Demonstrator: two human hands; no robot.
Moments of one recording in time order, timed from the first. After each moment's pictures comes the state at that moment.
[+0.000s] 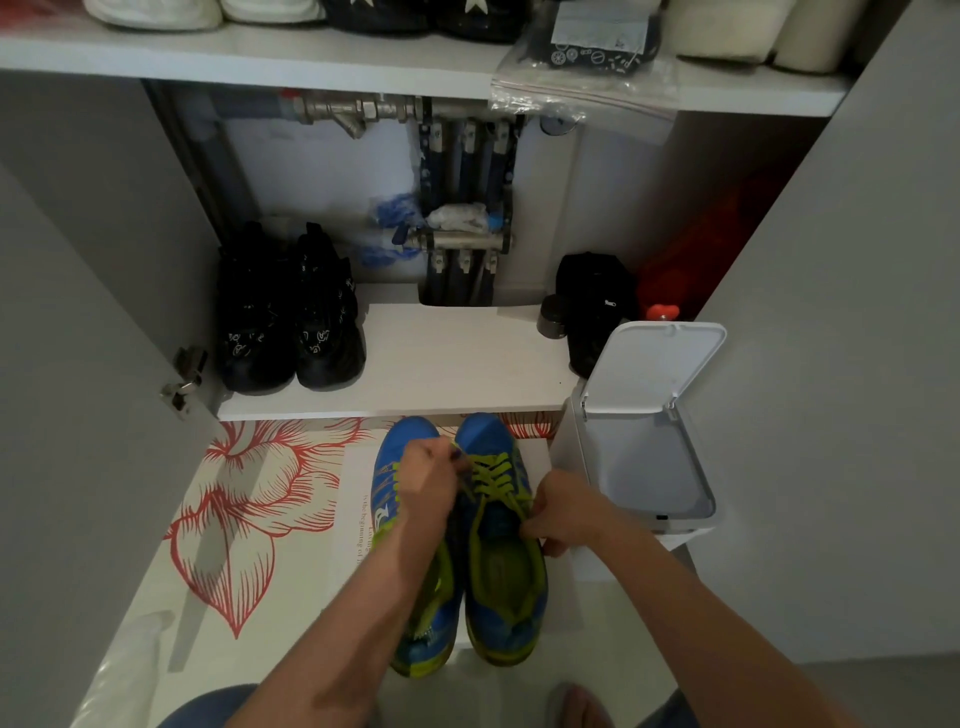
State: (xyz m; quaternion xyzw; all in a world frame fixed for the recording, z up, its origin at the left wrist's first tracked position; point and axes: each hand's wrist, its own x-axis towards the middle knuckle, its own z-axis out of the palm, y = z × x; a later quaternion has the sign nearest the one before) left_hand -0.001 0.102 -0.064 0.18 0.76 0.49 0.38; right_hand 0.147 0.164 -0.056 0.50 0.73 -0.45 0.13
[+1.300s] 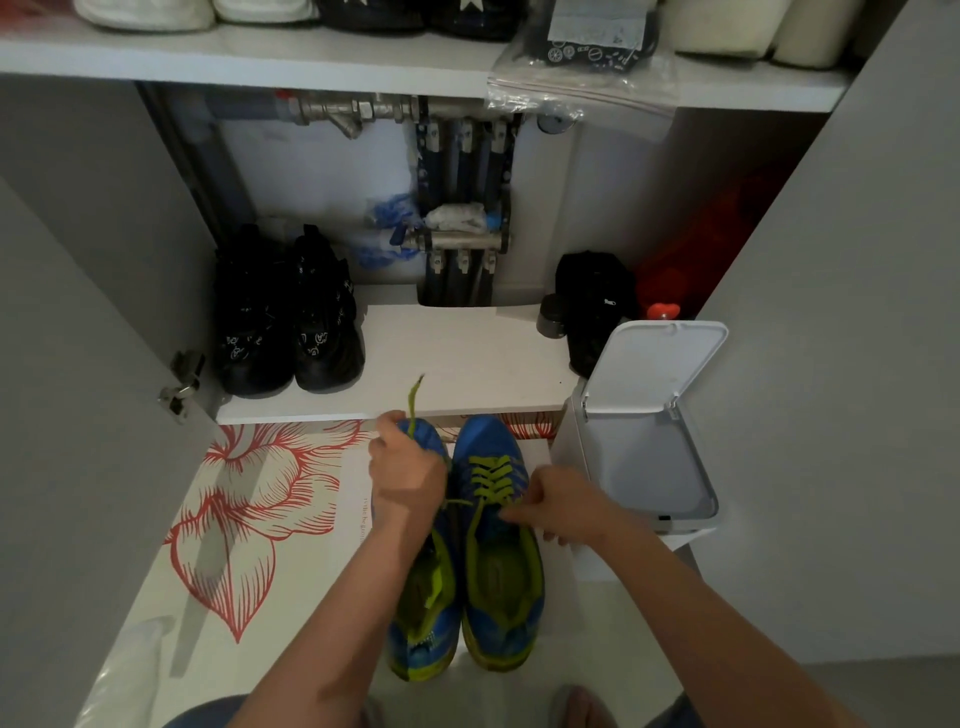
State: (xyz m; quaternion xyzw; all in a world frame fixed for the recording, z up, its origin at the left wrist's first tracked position) left_hand -0.018 0.100 -0.050 0.22 0.84 0.41 0.27; right_hand 0.144 0.163 -0.053 0.47 0.77 -0.42 0.08
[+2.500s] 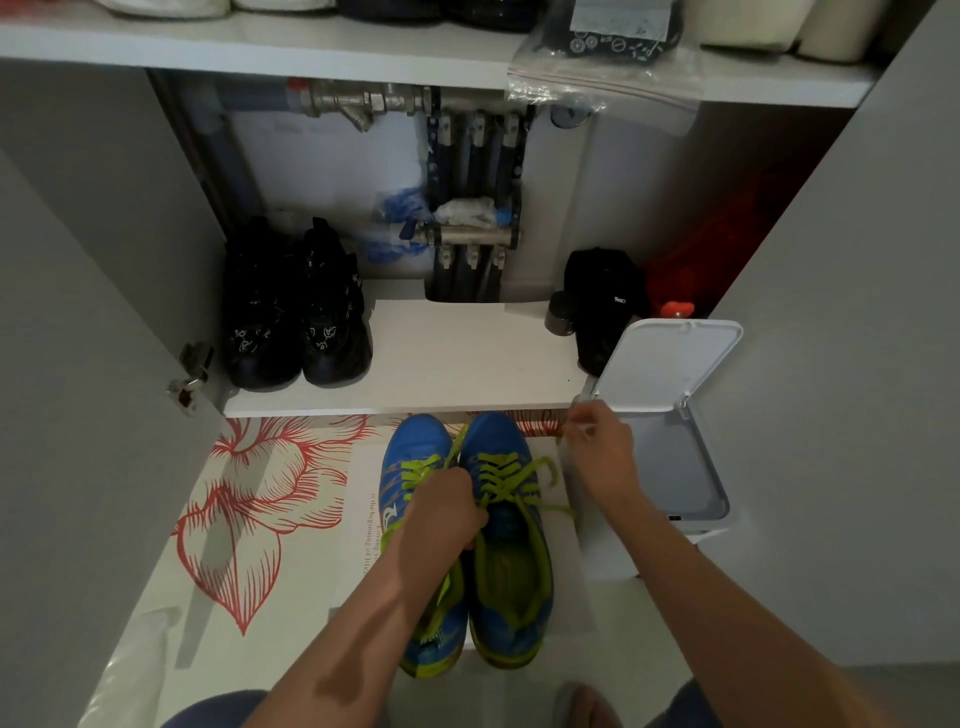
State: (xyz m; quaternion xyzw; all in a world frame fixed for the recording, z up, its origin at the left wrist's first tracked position) left_hand 0.001 0.089 -0.058 0.46 0.81 0.05 0.37; right_hand 0.140 0.194 -0.072 0.58 0.66 -0.38 -0.30
